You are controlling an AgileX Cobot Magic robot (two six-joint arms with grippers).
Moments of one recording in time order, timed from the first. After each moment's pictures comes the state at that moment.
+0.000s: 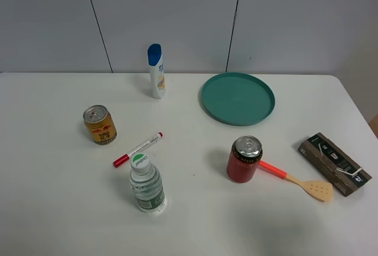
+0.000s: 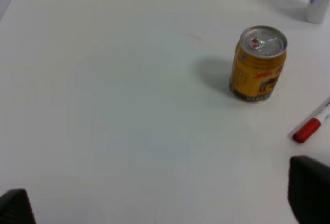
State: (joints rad) left arm 0.13 0.00 -0.51 -0.01 1.05 0.00; right arm -0.03 0.00 -0.50 0.00 1.06 0.07
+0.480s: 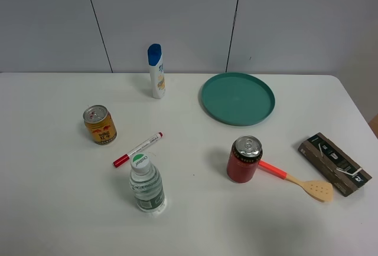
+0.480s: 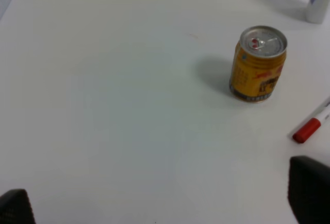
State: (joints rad) left arm 0.13 0.00 -0.51 -0.01 1.05 0.00; right arm -0.03 0.00 -0.50 0.00 1.06 0.07
